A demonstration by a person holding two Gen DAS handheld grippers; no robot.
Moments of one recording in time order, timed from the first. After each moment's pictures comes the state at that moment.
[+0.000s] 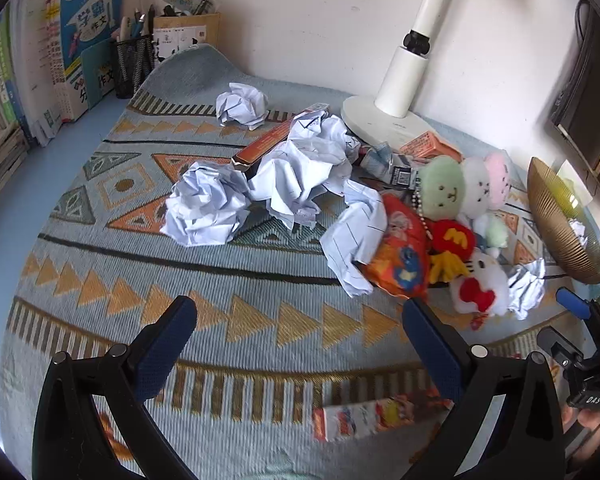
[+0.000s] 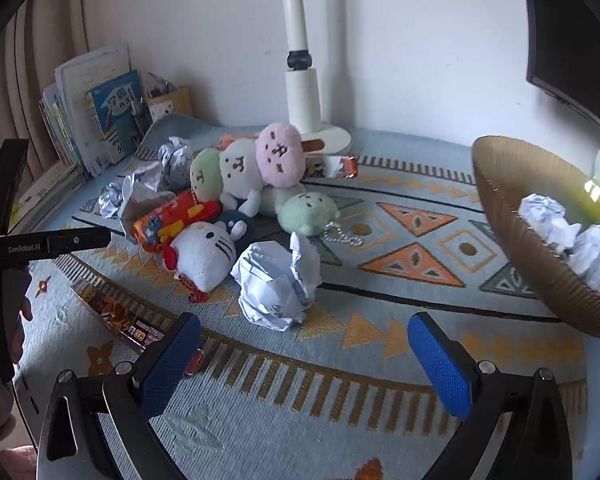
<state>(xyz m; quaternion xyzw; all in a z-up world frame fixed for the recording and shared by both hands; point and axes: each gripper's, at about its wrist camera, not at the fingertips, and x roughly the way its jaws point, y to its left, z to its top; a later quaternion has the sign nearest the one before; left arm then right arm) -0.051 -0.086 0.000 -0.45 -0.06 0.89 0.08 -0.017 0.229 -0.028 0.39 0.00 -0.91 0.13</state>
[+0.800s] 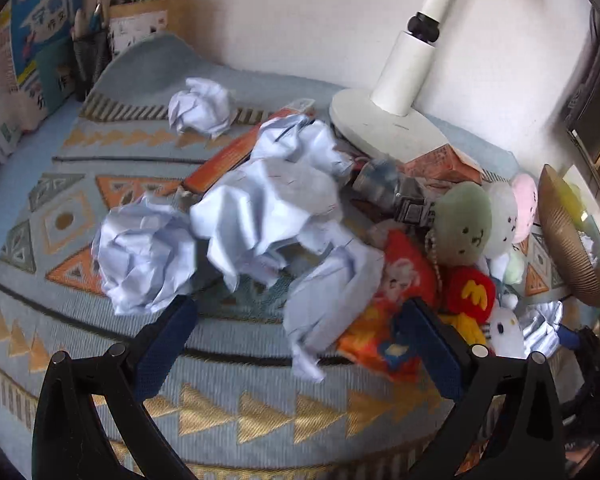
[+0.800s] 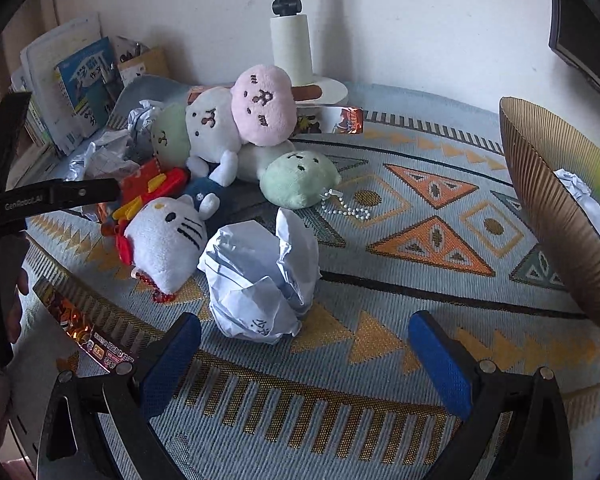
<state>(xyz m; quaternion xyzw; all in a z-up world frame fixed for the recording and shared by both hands) -0.100 -0.059 -0.012 -0.46 -0.06 0.88 0.09 -0.047 0.223 -0.047 0.45 0.04 -0.89 0.10</state>
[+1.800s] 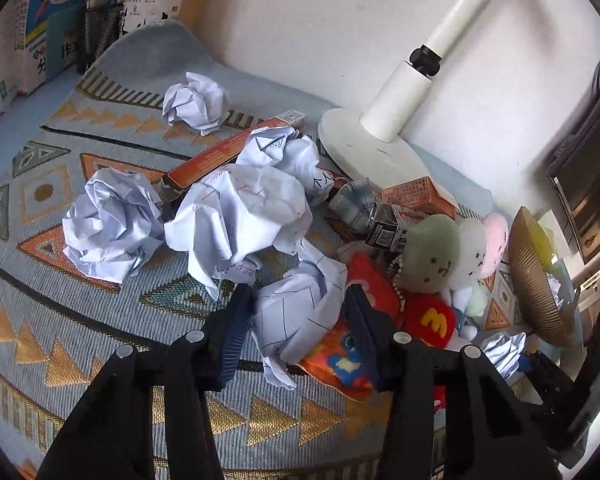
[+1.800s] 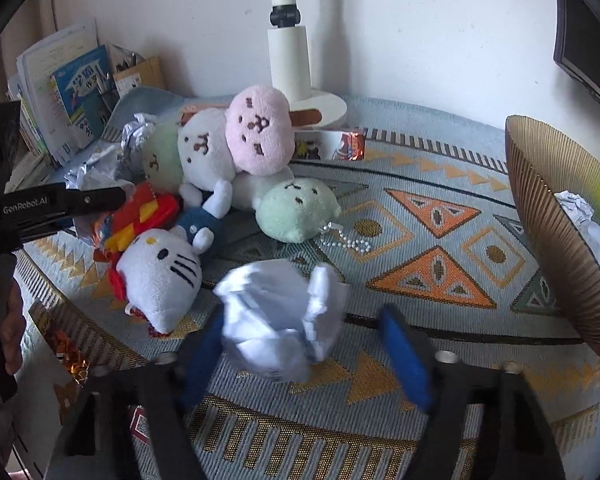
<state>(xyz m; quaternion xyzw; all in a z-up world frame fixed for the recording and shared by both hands) -0.103 -0.070 -0.017 -0.44 -0.15 0.88 0.11 -0.054 0.222 -0.041 0.43 0.03 -0.90 0.11</state>
